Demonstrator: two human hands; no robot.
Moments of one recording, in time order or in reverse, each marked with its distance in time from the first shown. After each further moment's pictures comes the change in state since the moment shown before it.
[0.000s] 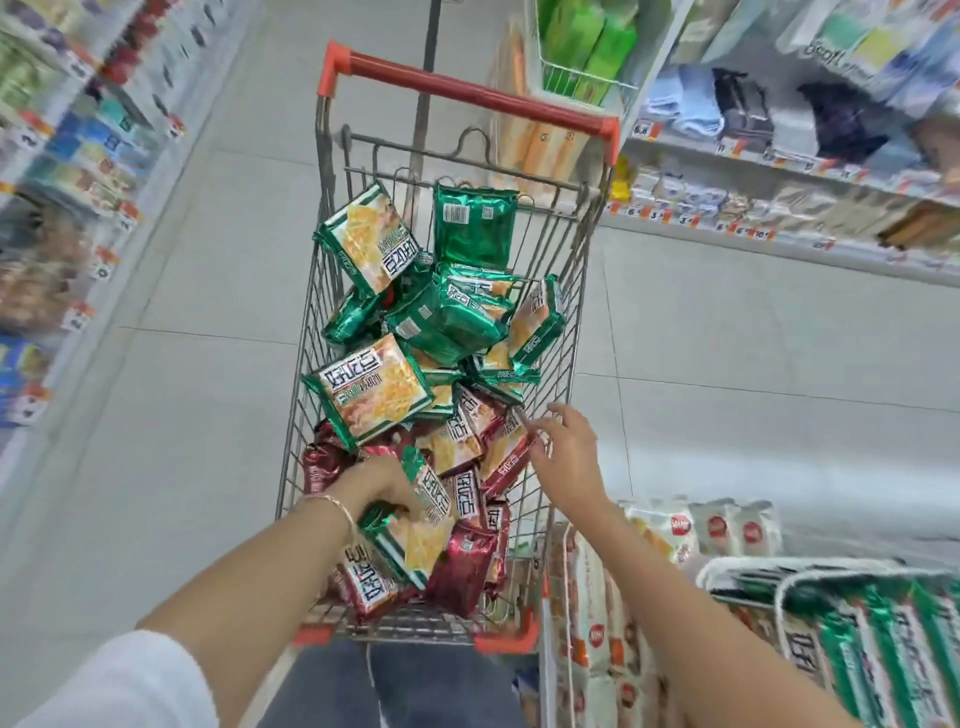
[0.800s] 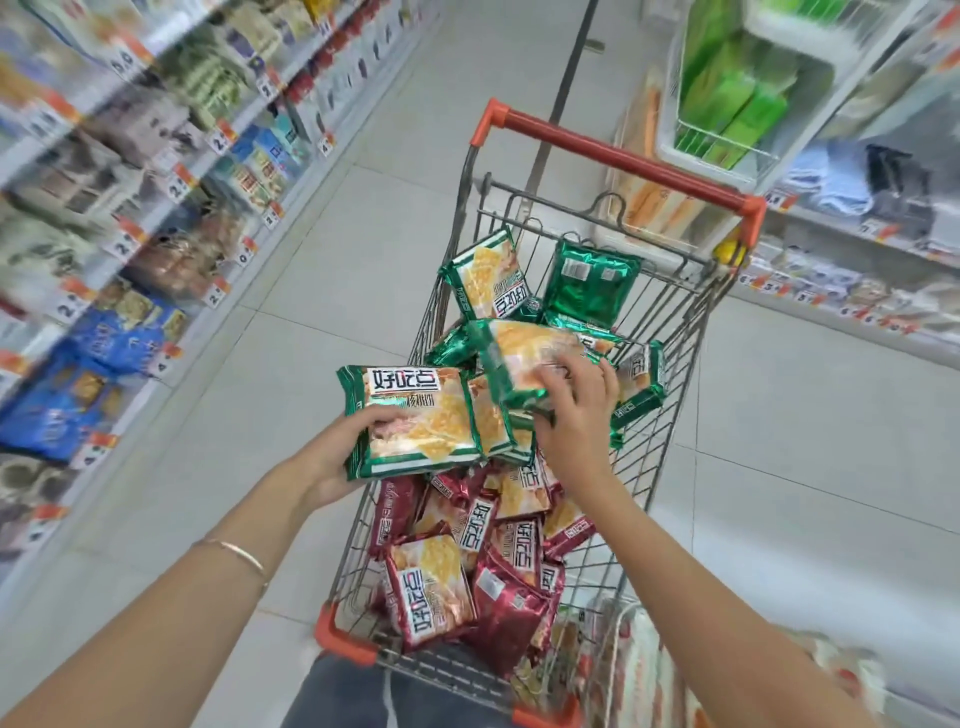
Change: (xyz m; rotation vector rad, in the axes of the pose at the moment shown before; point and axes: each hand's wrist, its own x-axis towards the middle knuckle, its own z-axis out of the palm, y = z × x) left_hand -0.074 -0.100 -0.076 -1.665 0.126 0.197; right_hand 0.093 -0.112 0.026 0.015 0.490 -0.767
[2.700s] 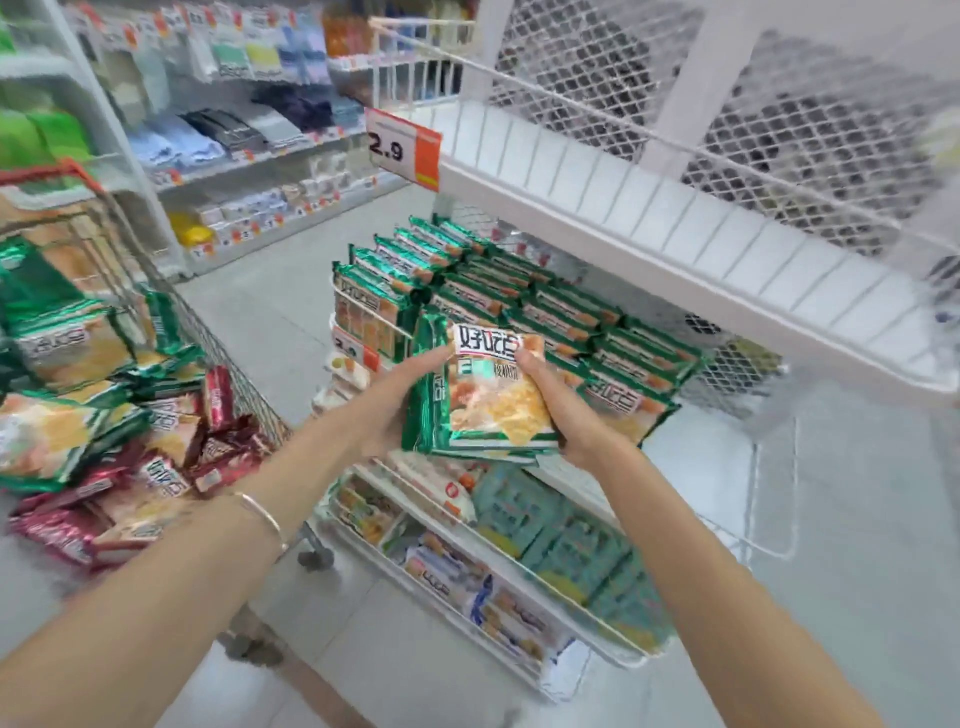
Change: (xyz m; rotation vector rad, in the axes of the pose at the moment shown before) left_hand -0.348 -0.291 0.177 0.966 -1.198 -0.137; right_hand -0.421 -0.295 -0.427 0.740 0.514 1.656
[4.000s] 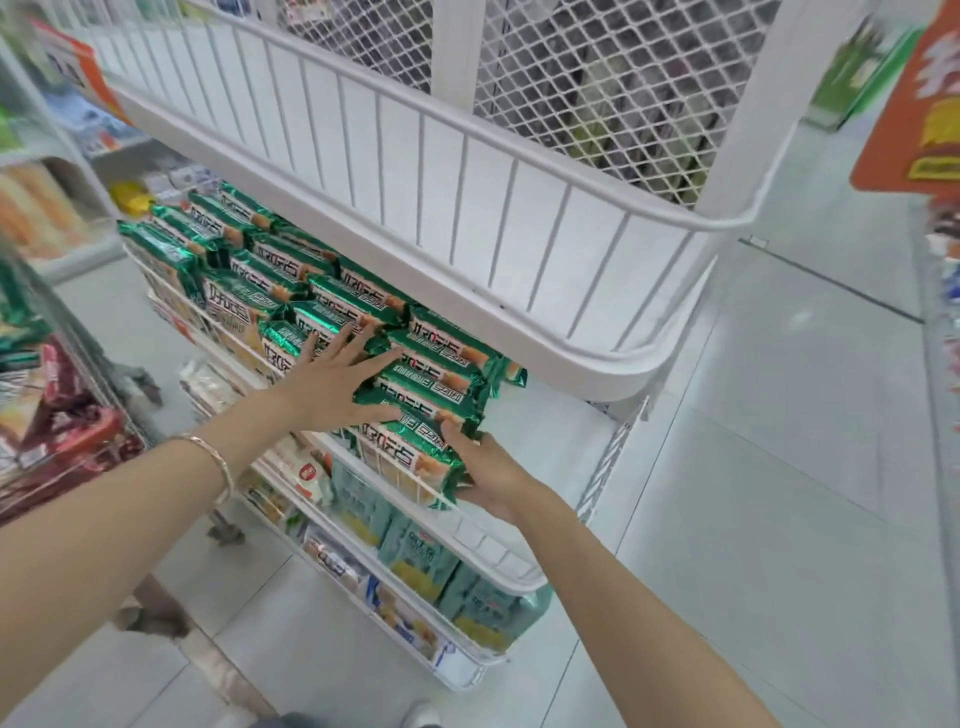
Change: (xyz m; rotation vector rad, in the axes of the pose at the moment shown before) left_hand 0.159 -0.050 0.151 1.820 0.185 0.077; right_hand -0.006 0.102 -0.200 0.108 -0.092 0.148
